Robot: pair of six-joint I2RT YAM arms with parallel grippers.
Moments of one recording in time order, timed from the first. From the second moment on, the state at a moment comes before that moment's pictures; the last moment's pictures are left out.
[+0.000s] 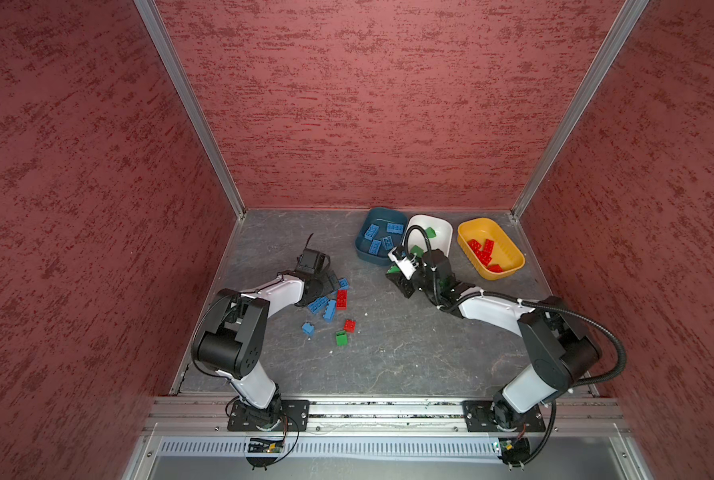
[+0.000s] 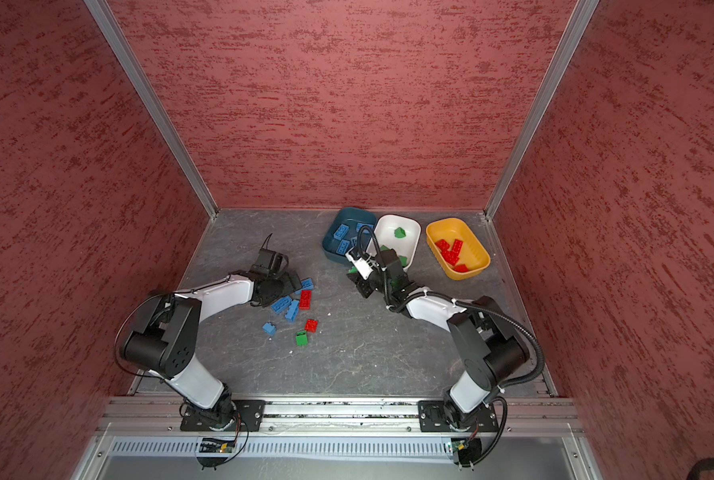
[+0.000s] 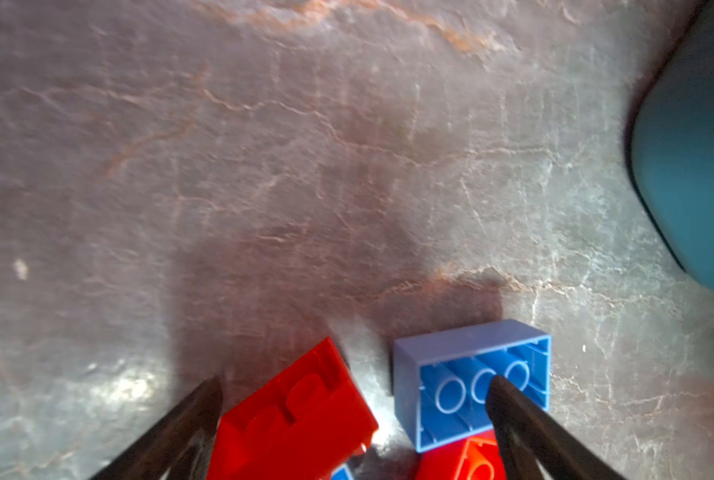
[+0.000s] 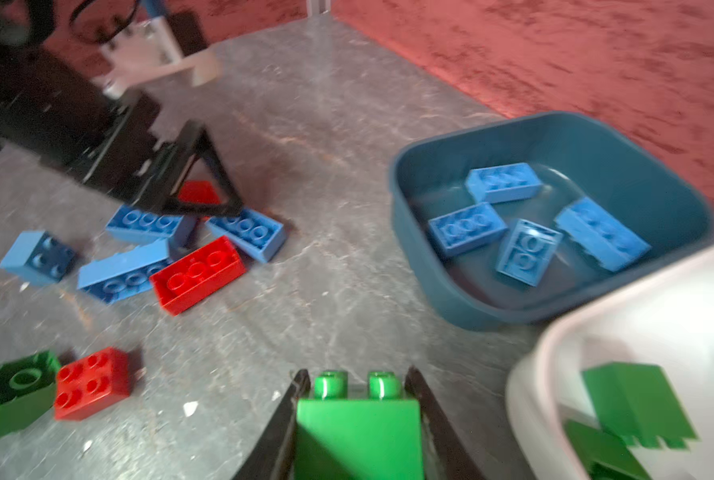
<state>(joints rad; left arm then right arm) -0.31 1.66 0.90 -0.31 -0.01 -0.73 0.49 1.62 0.85 0.31 -0.29 -0.15</state>
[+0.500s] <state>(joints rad) -0.57 1.75 1.03 -0.38 0.01 -0.84 0.24 1.83 1.10 0.17 -0.22 0.06</state>
